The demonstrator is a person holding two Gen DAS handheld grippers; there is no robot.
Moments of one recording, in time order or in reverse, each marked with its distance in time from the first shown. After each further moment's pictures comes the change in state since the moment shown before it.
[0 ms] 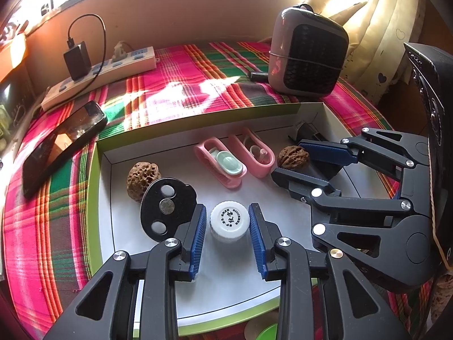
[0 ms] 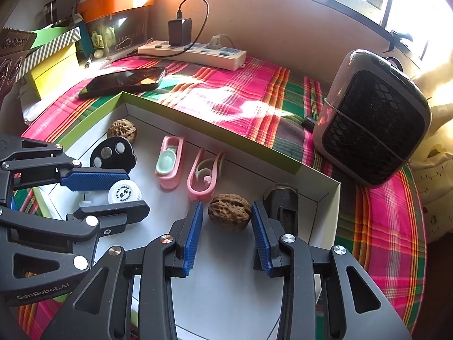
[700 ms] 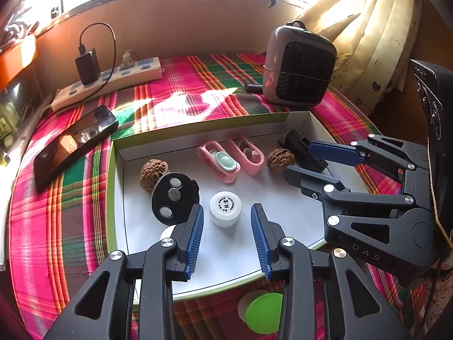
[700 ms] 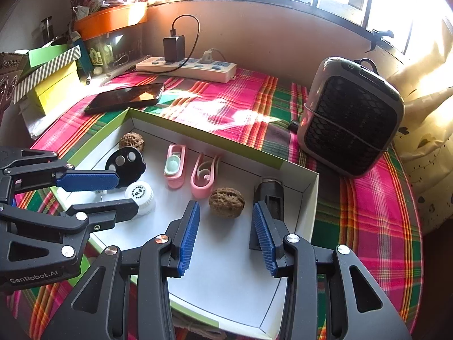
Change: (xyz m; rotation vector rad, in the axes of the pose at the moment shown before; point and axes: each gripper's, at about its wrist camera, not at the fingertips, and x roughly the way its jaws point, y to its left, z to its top) left arm -0.032 0.000 -0.012 -0.018 -0.049 -0.013; right arm -0.033 -0.004 -0.009 0.060 -0.054 -0.006
